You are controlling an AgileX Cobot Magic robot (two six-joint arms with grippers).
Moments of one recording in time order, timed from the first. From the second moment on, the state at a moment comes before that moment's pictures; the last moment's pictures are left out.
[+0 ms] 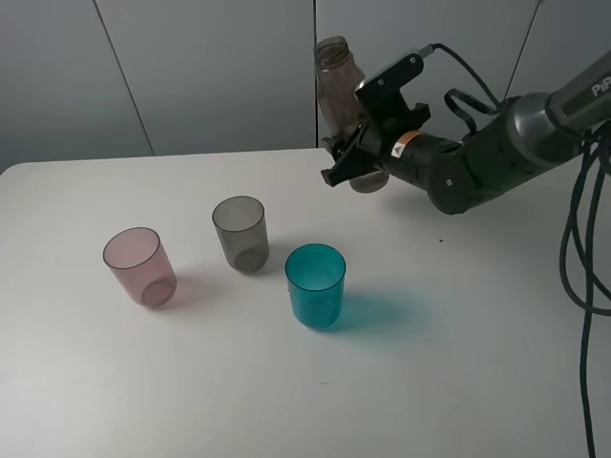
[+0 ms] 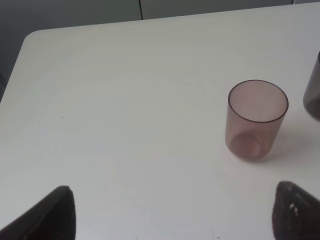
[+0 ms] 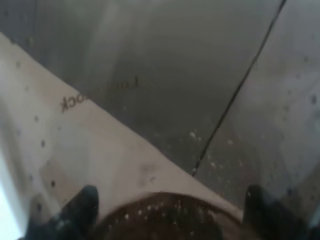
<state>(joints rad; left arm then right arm) -0.02 0.00 -0.51 0.01 1.08 0.03 0.48 2.06 -0.94 0.05 -0.72 -0.36</state>
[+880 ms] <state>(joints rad) -0.02 0.00 -0.51 0.01 1.08 0.03 0.60 2.06 -0.94 0.25 -0.72 -1.19</state>
